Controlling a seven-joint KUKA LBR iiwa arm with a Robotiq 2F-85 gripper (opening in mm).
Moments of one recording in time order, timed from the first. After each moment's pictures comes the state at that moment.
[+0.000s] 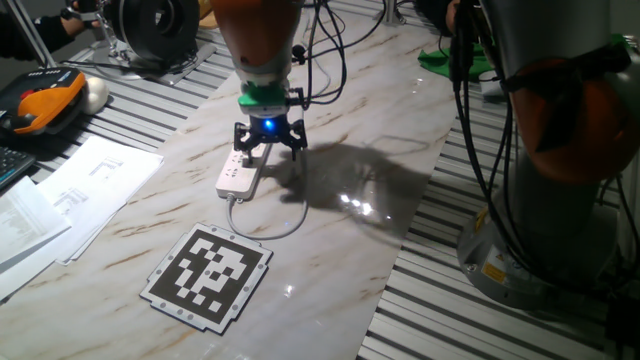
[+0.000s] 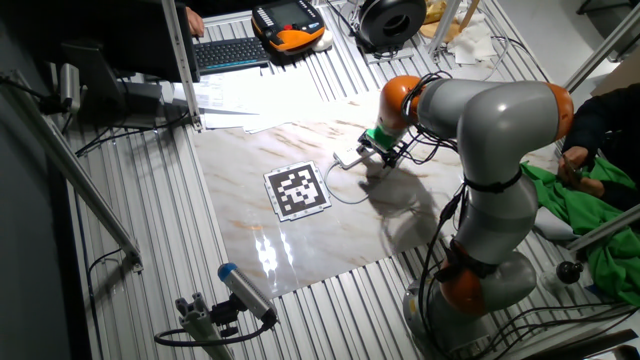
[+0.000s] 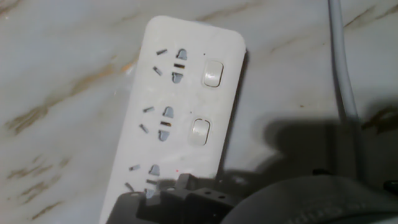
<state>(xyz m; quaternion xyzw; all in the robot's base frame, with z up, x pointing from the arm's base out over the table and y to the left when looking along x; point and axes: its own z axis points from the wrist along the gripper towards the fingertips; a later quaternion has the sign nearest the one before) 0.517 -0.008 0.031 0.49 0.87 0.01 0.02</state>
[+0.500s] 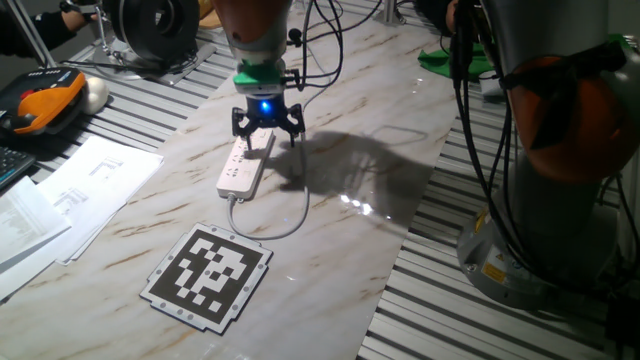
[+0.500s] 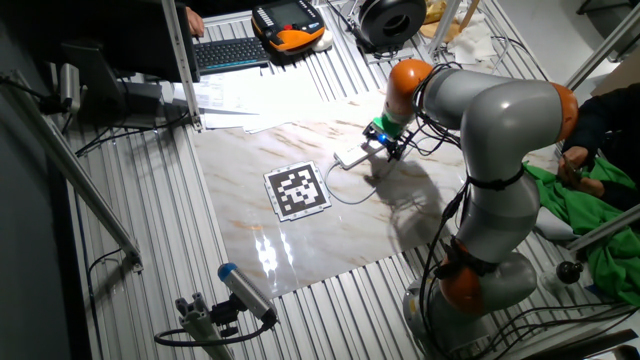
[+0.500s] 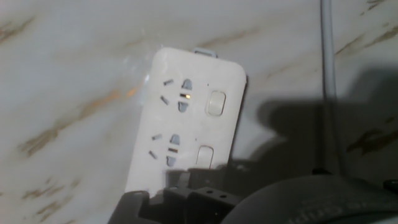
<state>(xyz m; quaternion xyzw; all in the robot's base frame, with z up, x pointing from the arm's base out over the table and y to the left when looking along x) 0.533 -0.027 0.052 0.50 0.86 0.01 0.01</state>
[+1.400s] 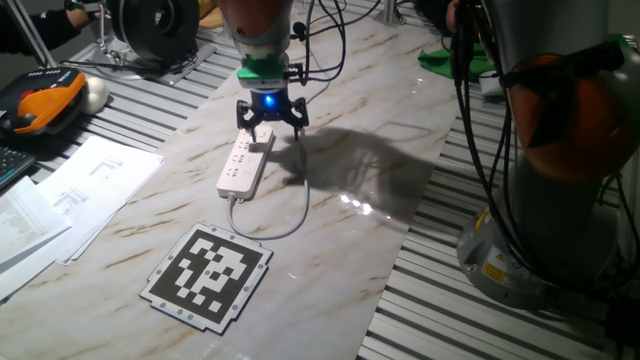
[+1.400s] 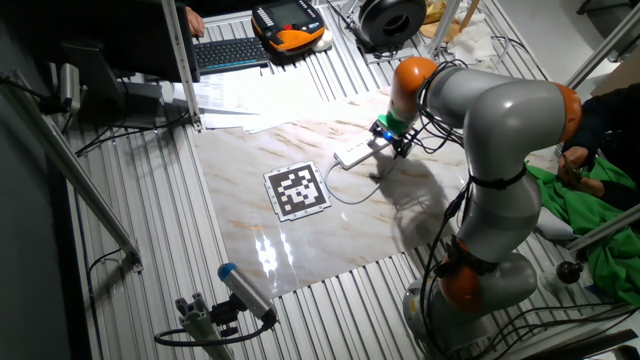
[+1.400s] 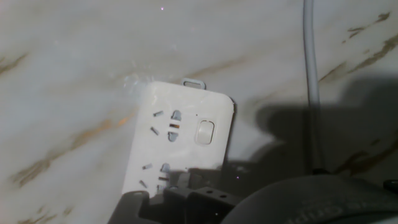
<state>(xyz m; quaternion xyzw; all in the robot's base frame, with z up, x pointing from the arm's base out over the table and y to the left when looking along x) 0.531 -0.046 0.051 0.51 0.86 0.01 0.02</state>
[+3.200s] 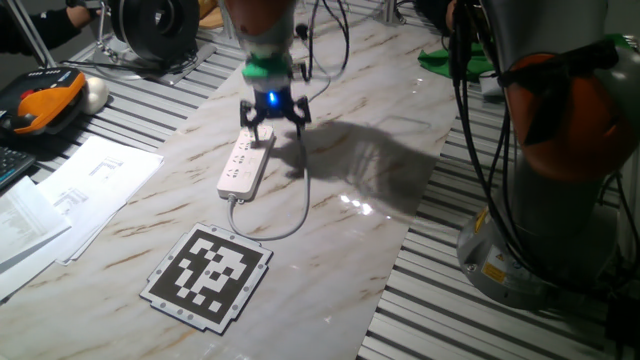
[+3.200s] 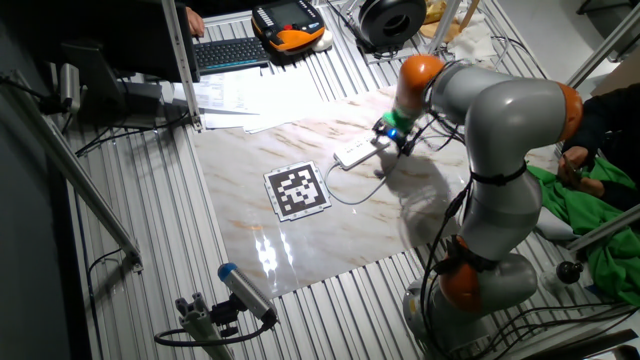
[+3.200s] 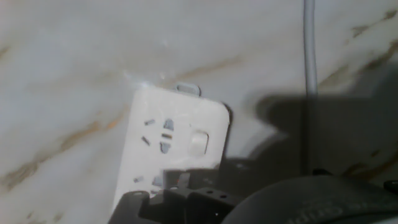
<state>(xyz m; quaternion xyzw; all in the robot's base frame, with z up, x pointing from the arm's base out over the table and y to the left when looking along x) 0.542 -0.067 0.057 0.50 0.87 0.01 0.00</state>
